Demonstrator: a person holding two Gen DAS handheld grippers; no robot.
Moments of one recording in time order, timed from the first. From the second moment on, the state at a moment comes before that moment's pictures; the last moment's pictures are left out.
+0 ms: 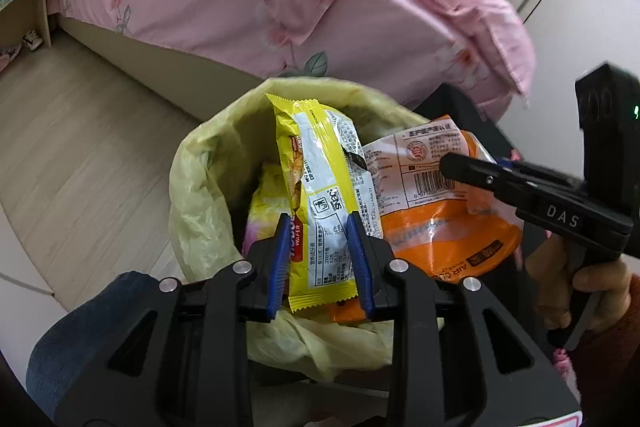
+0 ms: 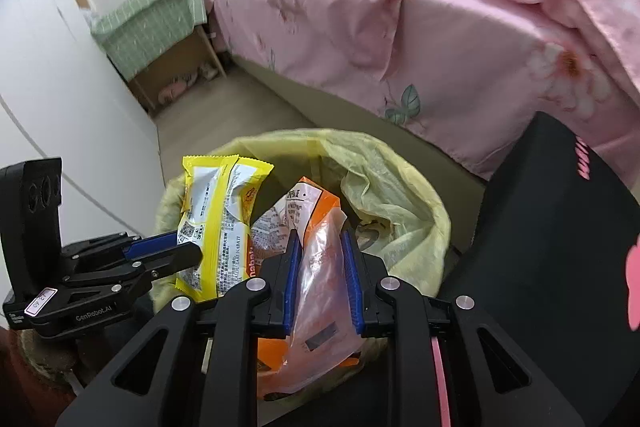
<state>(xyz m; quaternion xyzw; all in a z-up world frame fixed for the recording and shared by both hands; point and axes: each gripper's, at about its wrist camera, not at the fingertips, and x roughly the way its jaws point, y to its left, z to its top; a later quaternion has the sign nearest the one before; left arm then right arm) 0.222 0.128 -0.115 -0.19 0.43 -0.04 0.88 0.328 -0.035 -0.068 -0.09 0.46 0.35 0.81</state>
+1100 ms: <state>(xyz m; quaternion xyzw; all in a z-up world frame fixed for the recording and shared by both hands) 0.203 0.124 -0.077 -0.18 0.39 -0.03 0.90 0.311 -0.090 -0.051 0.03 0.41 0.31 0.86</state>
